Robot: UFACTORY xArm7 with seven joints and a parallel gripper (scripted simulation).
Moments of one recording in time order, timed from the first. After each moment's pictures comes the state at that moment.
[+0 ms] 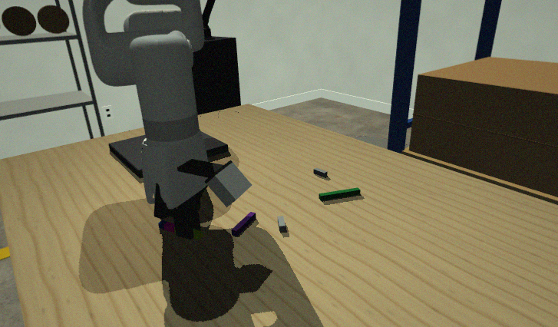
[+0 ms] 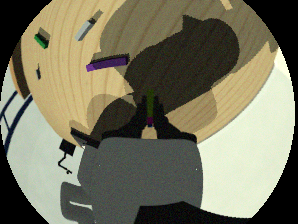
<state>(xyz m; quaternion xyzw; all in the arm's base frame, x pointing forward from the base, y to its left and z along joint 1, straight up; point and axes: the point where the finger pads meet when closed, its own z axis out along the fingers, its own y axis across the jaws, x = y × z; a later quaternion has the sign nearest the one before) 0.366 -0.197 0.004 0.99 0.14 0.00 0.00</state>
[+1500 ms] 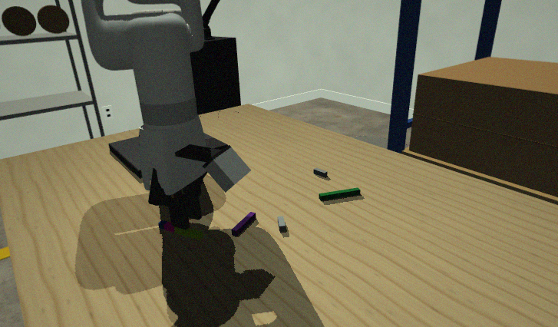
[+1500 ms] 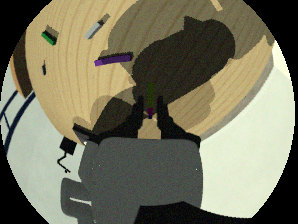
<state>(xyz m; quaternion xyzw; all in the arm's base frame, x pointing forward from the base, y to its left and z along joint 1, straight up) 0.366 -0.197 0.027 0.99 0.14 0.00 0.00</state>
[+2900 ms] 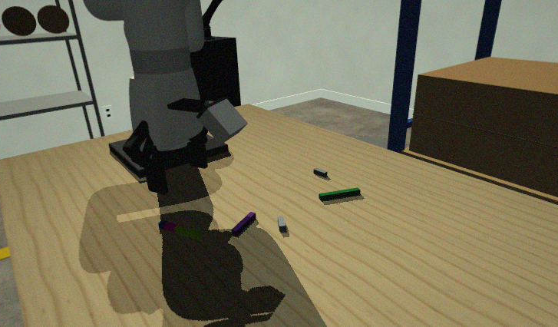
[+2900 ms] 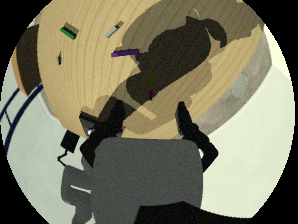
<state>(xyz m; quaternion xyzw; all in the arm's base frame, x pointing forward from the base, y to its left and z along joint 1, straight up) 0.366 -0.197 0.094 0.99 0.14 0.00 0.00</state>
